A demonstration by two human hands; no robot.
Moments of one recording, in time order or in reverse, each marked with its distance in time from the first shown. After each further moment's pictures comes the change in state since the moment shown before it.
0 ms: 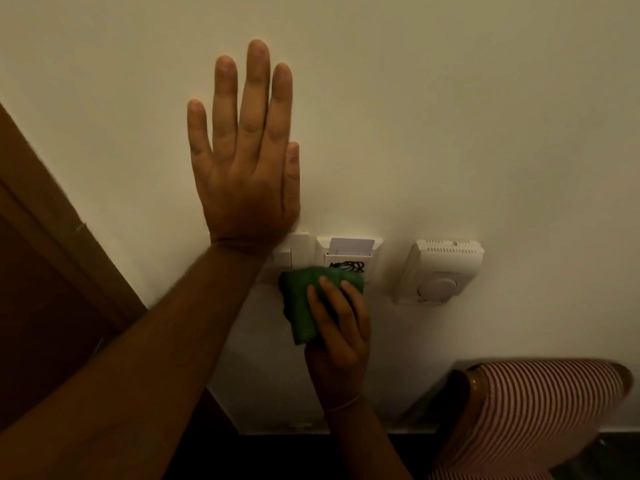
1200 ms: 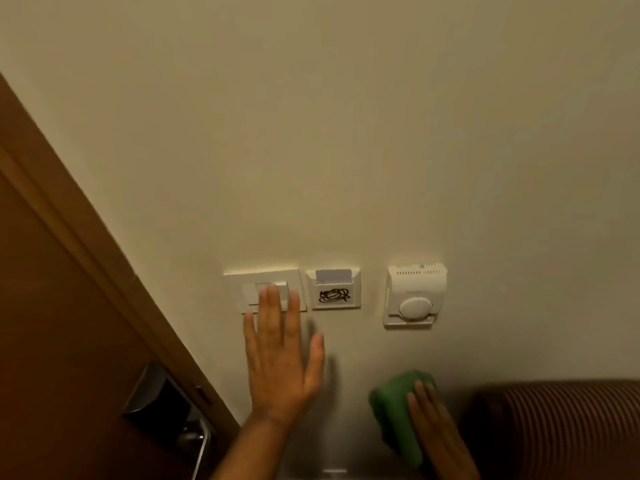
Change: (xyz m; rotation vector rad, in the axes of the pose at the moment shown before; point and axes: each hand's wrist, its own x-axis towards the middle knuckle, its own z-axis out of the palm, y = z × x) left_hand -0.121 0.073 -0.128 -0.199 -0.501 -0.119; right_hand -0.058 0.075 -0.190 -0.068 -0.440 -0.181
